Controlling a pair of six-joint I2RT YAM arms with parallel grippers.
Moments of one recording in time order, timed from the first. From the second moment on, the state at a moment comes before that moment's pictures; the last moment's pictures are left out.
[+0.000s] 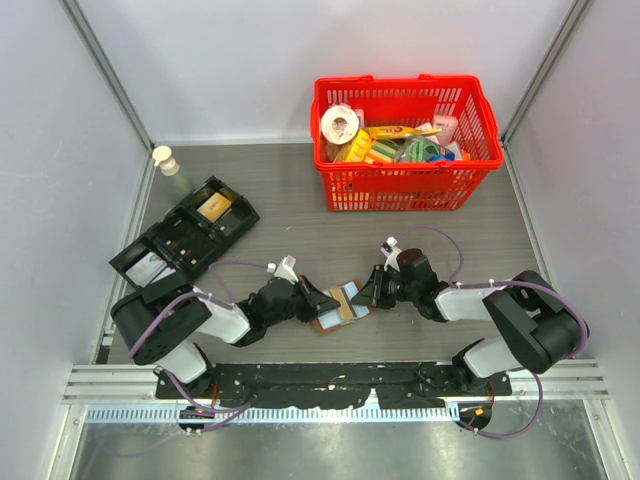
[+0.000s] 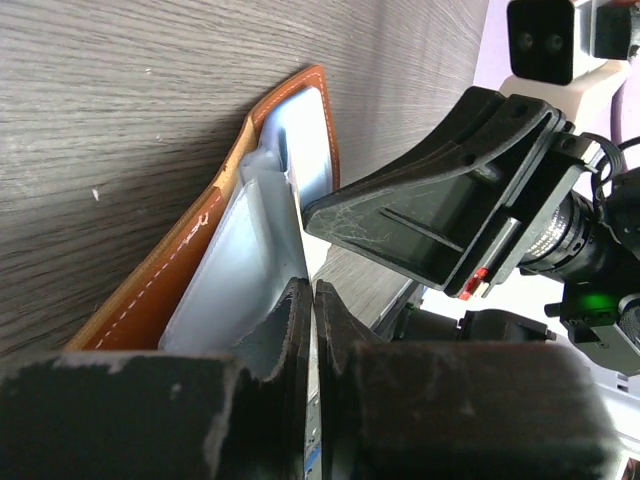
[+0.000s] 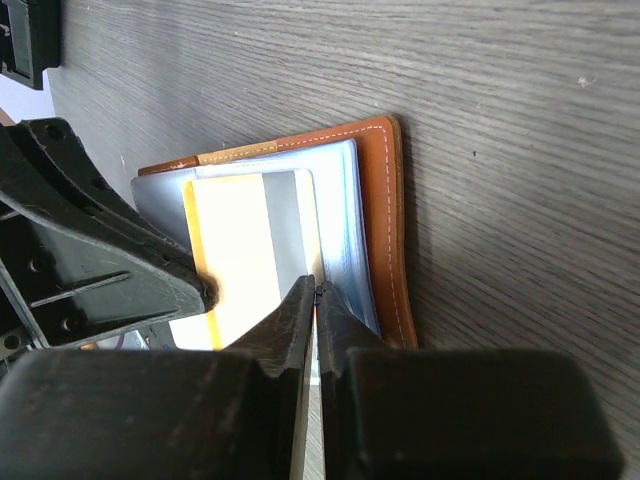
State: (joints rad) left arm -0.93 1.57 0.29 0.85 0.03 -1.35; right arm 0.54 1.44 0.32 0.43 -0.47 0.78
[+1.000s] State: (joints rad) left arm -0.92 1.59 0.24 0.93 0.04 -1.40; right arm 0.54 1.46 0.34 0.43 -0.47 0.78
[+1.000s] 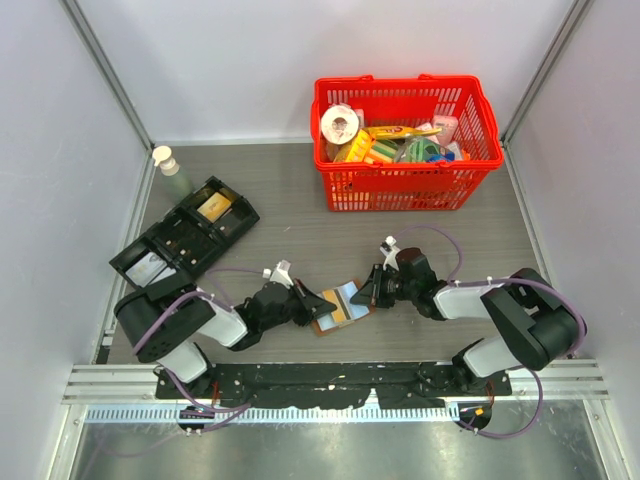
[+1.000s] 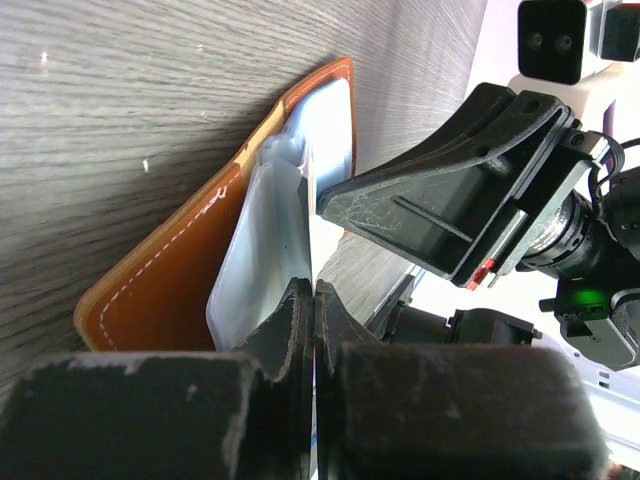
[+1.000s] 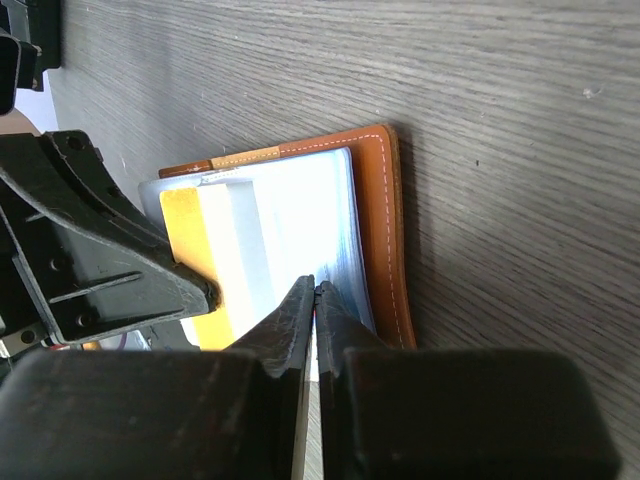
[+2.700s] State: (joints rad) left arm -1.41 1.11 0.89 -0.39 -0.73 0.17; right arm 0.54 0.80 0.63 -0.15 -0.26 0.98
